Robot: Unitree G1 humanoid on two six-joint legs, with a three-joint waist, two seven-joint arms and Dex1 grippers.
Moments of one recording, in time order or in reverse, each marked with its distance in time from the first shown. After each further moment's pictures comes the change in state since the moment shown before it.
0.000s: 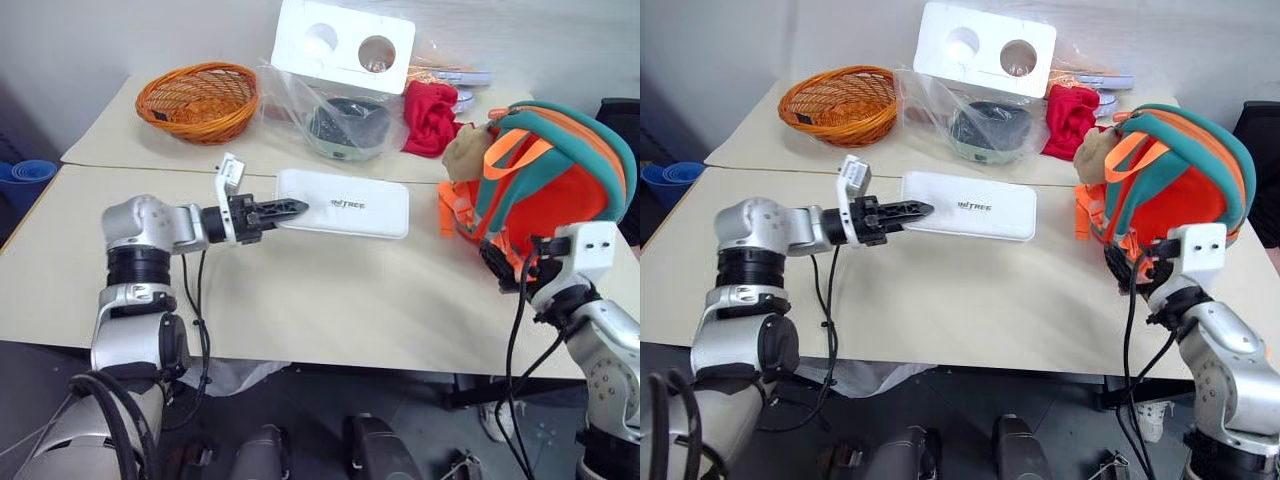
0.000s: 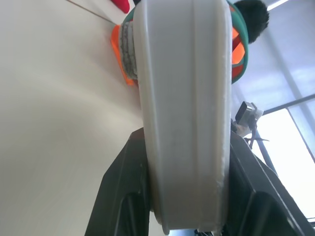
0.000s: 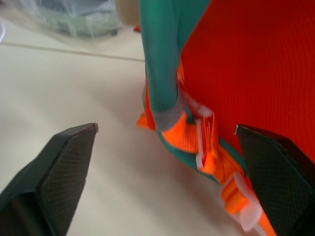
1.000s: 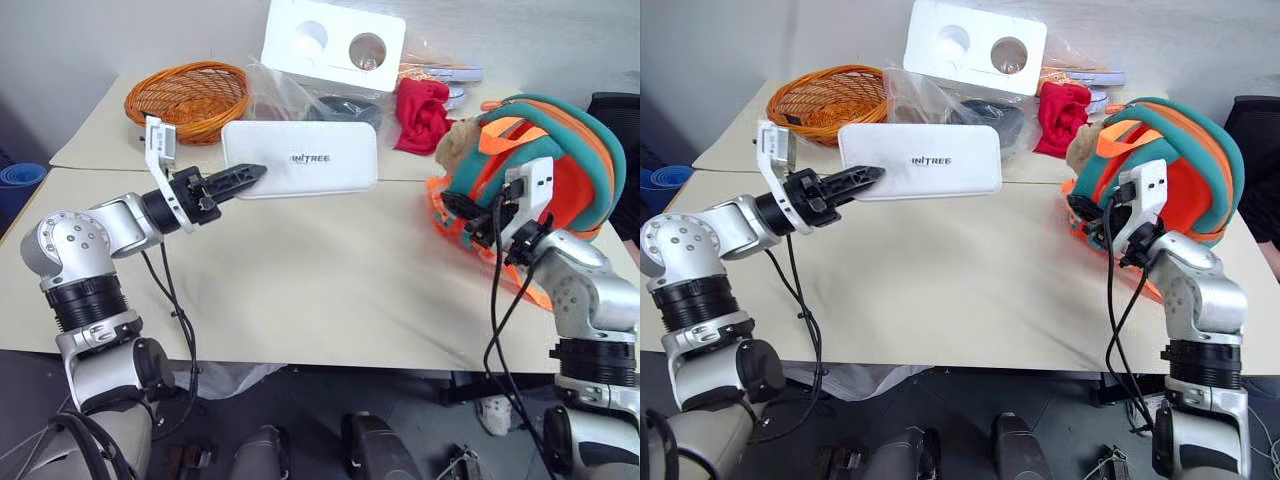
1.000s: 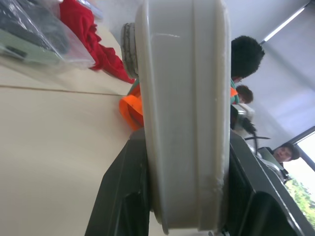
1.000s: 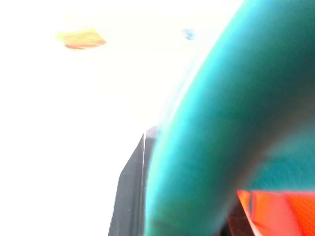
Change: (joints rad) left arm 0.121 0.079 0.142 -0.334 -0.205 -0.094 0.196; right arm -0.273 -0.141 0.209 0.304 0.121 -0.101 0.404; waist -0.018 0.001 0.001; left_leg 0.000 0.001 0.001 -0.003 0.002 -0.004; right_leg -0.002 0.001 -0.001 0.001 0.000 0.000
